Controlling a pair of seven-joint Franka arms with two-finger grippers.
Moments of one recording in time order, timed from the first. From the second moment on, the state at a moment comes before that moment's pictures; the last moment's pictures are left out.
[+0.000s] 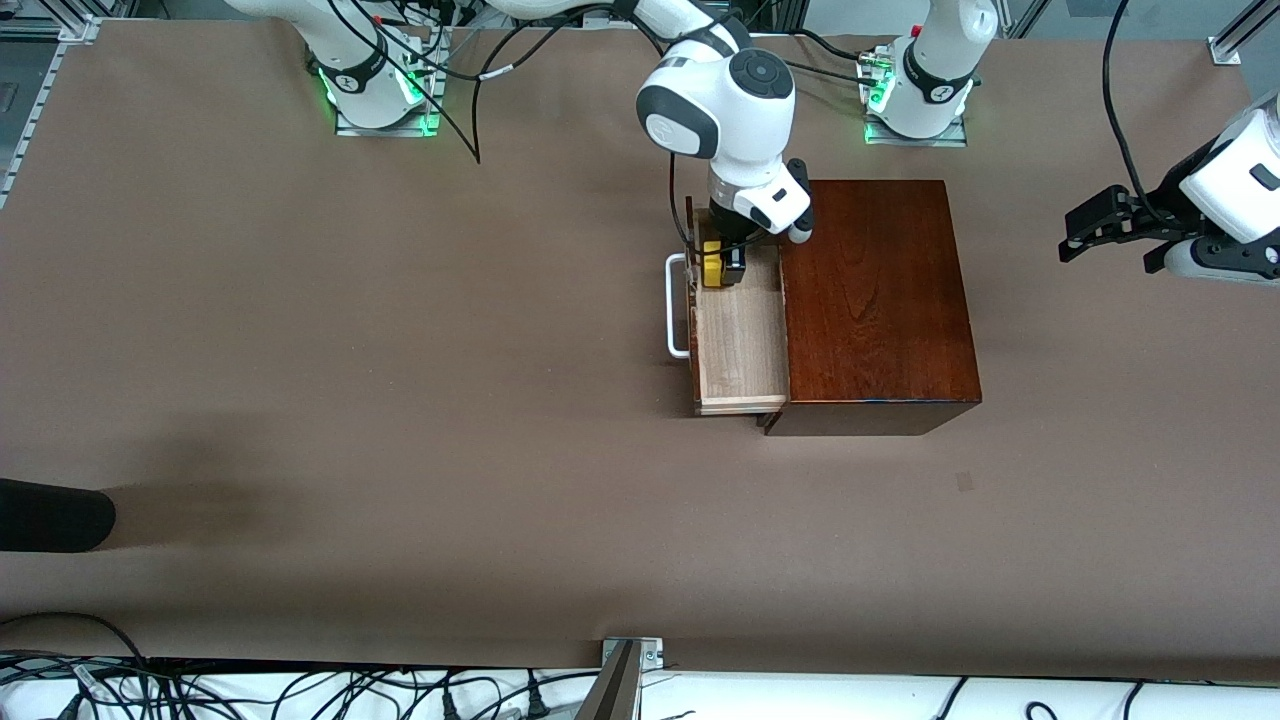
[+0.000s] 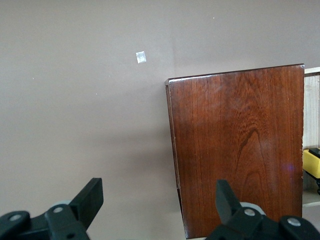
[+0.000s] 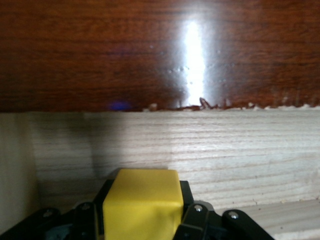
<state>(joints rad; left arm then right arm) -0.06 0.03 0.04 -1.57 -0.01 1.52 0.05 1.03 0.83 0.00 -1.15 -0.16 2.07 -0.48</state>
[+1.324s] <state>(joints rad) -0.06 0.03 0.04 -1.57 -0.01 1.52 0.05 0.99 0.67 -0.04 -1.08 -0.13 2.01 -0.52</state>
